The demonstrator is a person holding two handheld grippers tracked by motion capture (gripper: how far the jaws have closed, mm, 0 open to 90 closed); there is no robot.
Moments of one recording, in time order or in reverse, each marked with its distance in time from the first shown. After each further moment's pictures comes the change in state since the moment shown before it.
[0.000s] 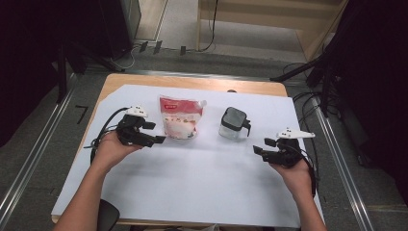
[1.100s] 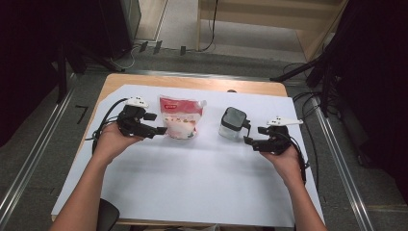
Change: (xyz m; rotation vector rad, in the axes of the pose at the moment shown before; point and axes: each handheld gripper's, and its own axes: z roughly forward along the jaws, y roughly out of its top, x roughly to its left) left arm 0.008 0.022 -0.006 -0.034 -0.003 0.013; right arm -0.008 0.028 0.037 -0.023 0.049 -0.011
